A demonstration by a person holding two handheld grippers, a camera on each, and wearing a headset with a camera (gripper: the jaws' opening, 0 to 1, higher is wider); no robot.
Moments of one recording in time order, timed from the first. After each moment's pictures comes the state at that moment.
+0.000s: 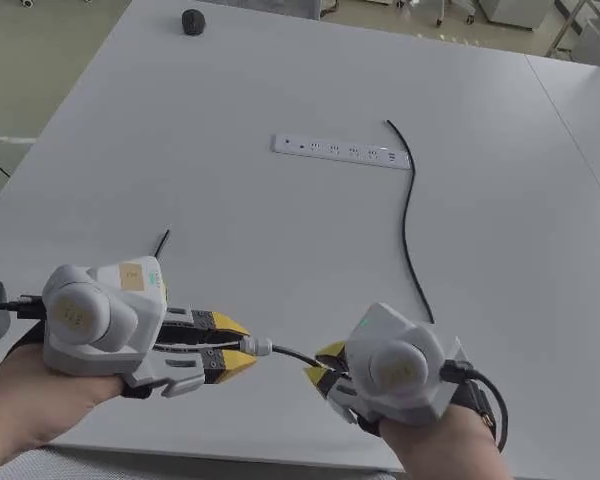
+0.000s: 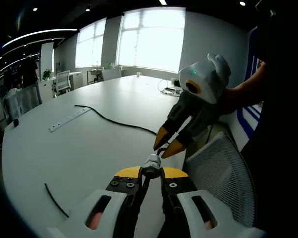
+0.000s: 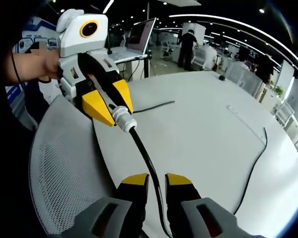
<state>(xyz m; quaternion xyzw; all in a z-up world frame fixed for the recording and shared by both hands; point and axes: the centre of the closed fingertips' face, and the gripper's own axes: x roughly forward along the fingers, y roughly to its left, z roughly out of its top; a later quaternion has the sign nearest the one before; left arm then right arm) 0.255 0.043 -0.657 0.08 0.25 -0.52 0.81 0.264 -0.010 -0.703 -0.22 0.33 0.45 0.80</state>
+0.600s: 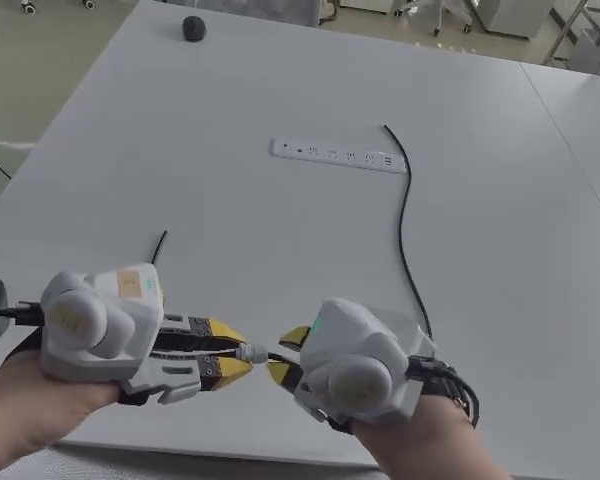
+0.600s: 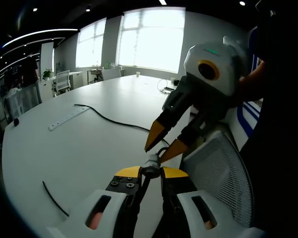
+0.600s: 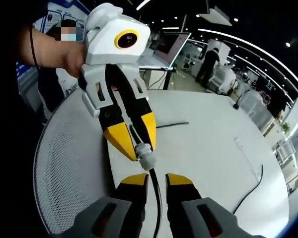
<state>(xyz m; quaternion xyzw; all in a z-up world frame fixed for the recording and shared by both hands) 0.244 0.041 -0.659 0.08 0.25 -0.52 0.81 0.250 0.030 -0.673 -0.30 0.25 0.51 0.76</state>
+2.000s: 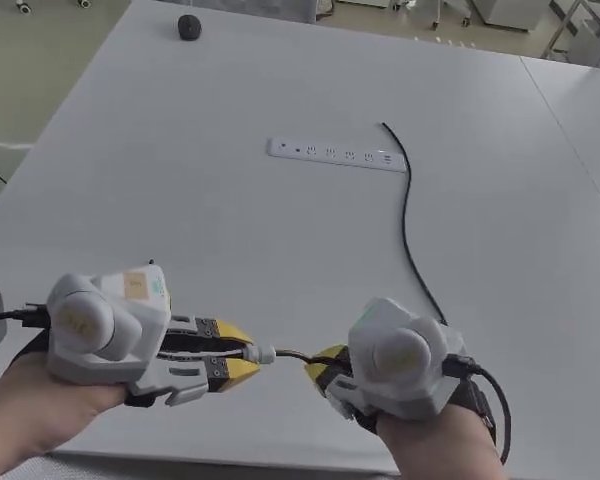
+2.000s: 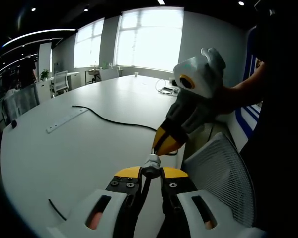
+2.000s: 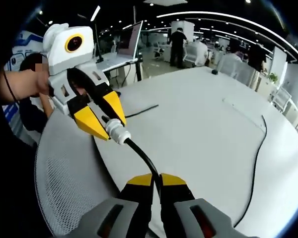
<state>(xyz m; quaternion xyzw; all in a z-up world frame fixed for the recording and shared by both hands) 0.254 0.034 -0.657 0.08 0.25 -0.53 0.81 0.269 -0.019 -0.705 -0.14 0.38 0.41 0.82</state>
